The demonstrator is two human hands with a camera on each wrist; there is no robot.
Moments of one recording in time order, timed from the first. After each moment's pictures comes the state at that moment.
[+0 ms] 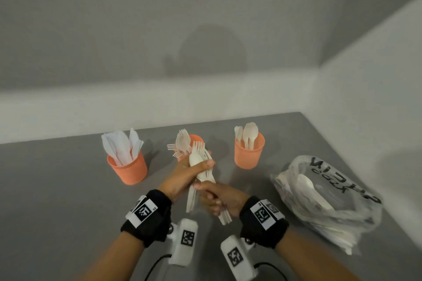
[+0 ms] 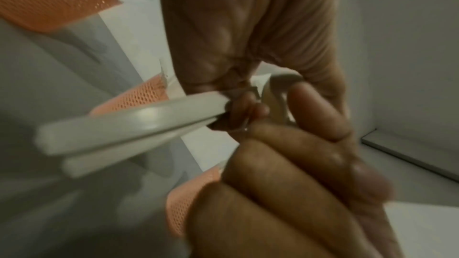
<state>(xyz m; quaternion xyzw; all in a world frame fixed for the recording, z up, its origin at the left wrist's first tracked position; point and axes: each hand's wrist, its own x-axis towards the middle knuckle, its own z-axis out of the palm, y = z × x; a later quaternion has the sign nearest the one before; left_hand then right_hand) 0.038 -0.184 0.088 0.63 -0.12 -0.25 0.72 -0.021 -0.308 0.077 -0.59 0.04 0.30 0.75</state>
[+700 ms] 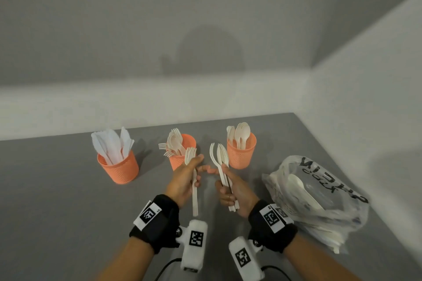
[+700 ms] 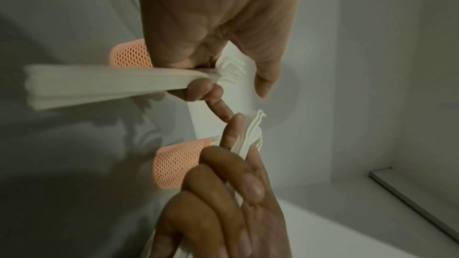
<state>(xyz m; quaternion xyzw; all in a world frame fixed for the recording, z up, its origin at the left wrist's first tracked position) 0.029 -0.217 0.074 0.59 0.05 -0.23 0.77 -0.030 -0.351 0.063 -0.53 0.11 0.15 0.83</state>
